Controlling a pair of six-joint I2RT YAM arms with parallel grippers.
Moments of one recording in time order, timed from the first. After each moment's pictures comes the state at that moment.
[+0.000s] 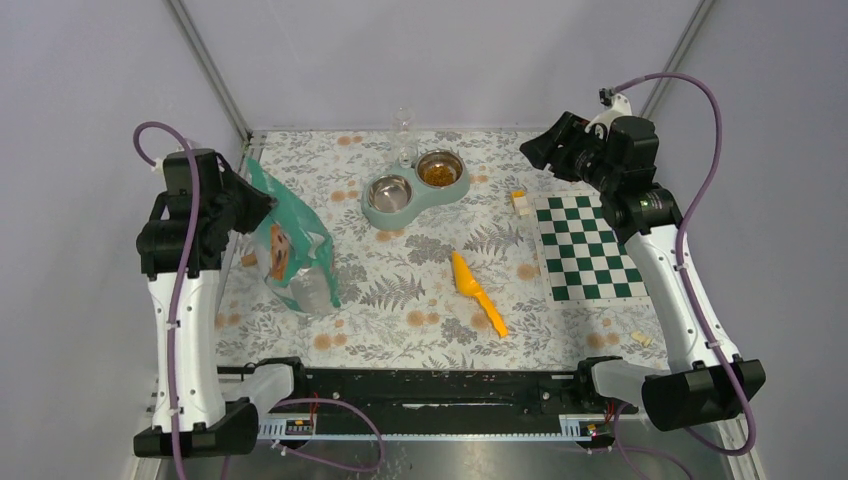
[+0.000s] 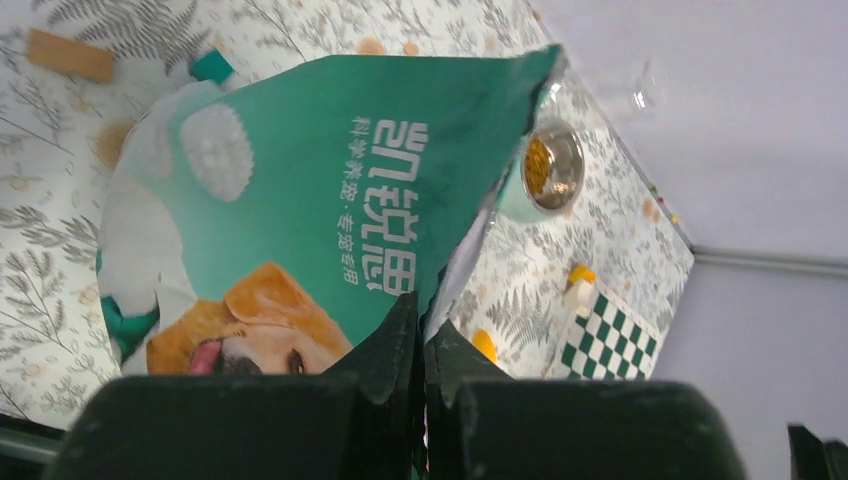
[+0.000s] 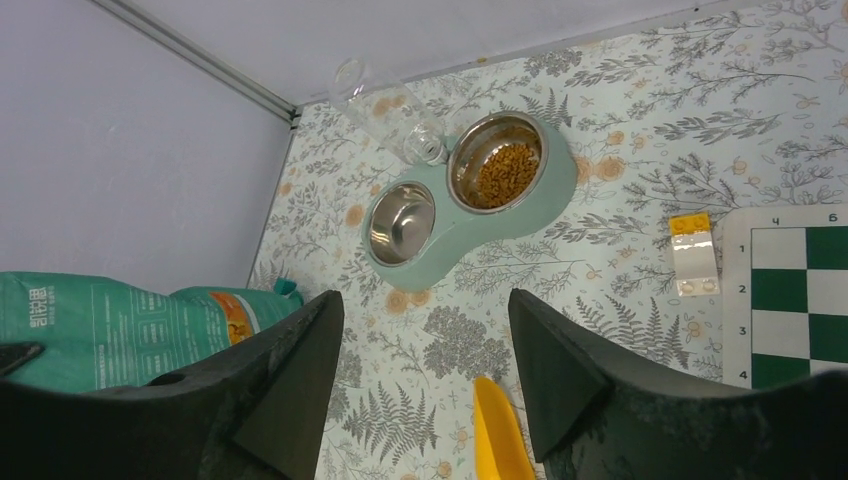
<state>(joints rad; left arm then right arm) 0.09 1.07 1.56 -1.10 0.02 -0.79 0.16 1.22 1.34 -0.40 -0.27 0.55</state>
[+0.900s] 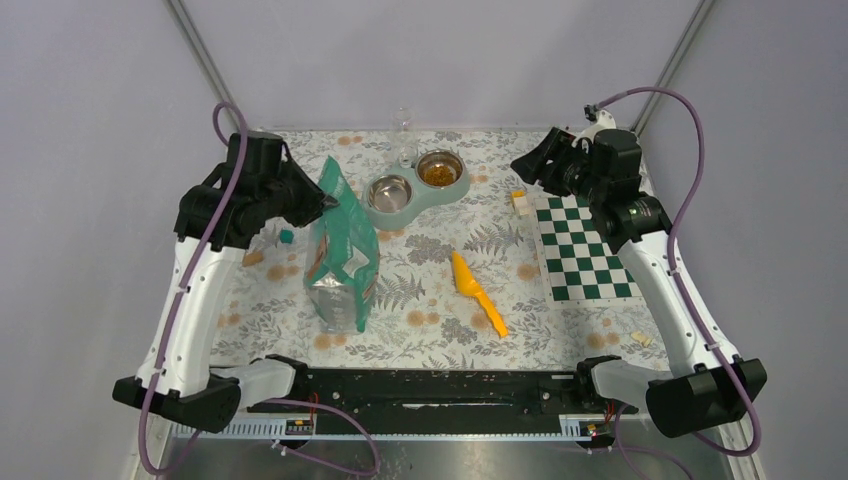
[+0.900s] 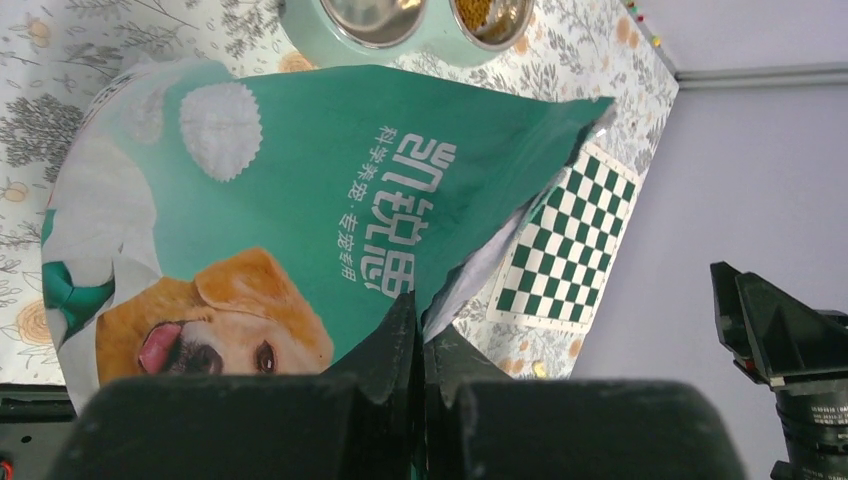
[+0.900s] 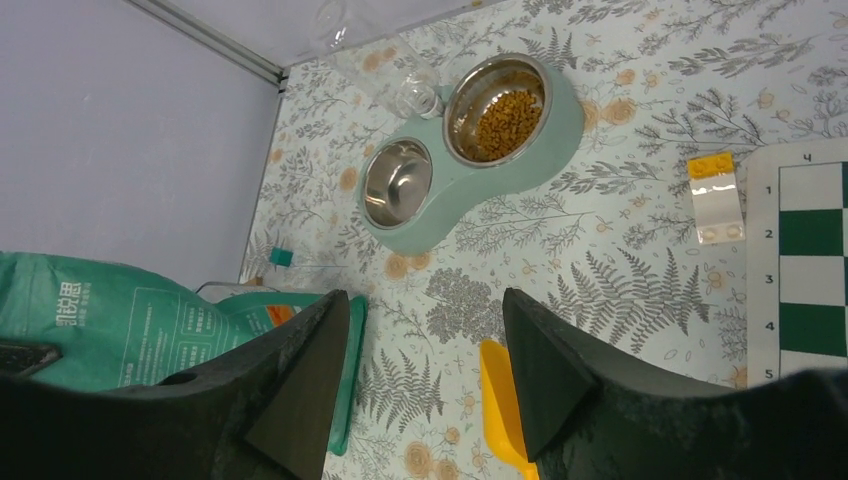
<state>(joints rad) -0.26 1.18 1.65 -1.18 0.05 -0.94 0.23 1.20 1.27 -0.41 -0.24 0.58</state>
